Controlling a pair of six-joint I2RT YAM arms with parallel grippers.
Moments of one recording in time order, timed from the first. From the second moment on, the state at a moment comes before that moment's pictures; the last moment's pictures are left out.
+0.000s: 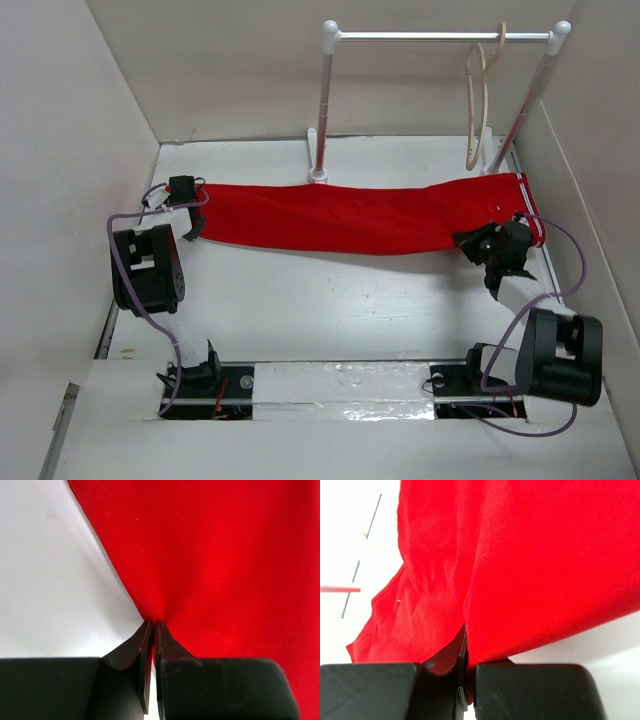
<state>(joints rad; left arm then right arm) 0.14 1.80 1.07 -0.26 -0.35 -0.85 -0.21 1.28 0.46 0.32 -0.22 0.83</state>
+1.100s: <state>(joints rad) -0.07 0.97 0.84 -0.27 -0.32 -0.82 -0.74 0.83 0.39 -0.16 -0.19 0.75</state>
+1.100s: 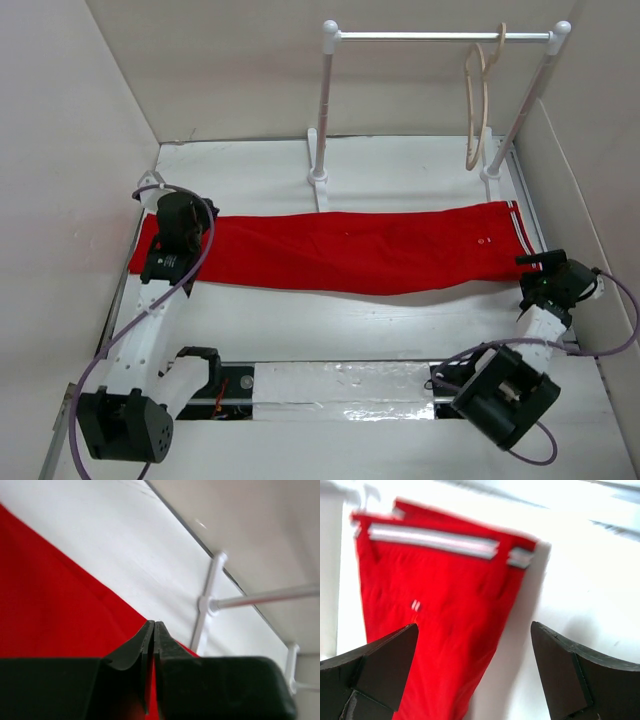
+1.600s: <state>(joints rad) -0.29 0.90 0.53 0.04 -0.01 -0.87 -0.80 1.18 0.34 0.17 -0.33 0.90</state>
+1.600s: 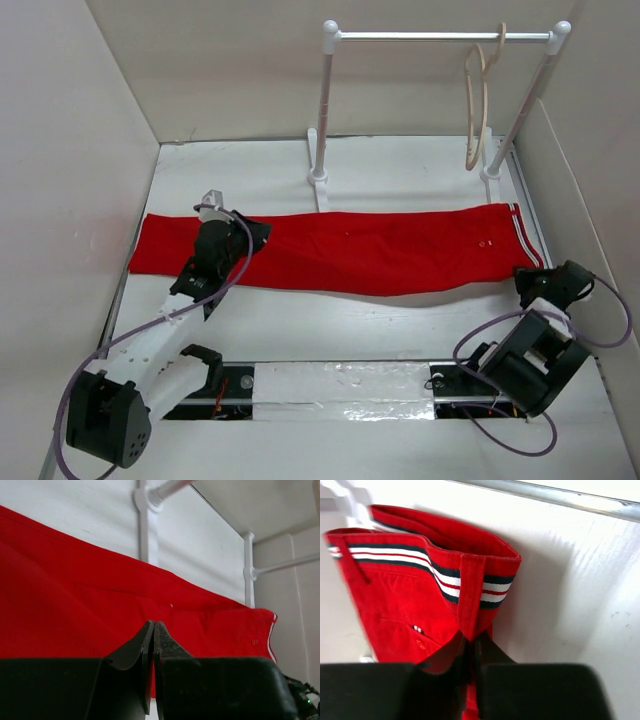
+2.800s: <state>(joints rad) -1.08 1.66 0.68 0.24 -0.47 -0.96 0.66 0.95 1.23 -0.28 0.08 0.57</state>
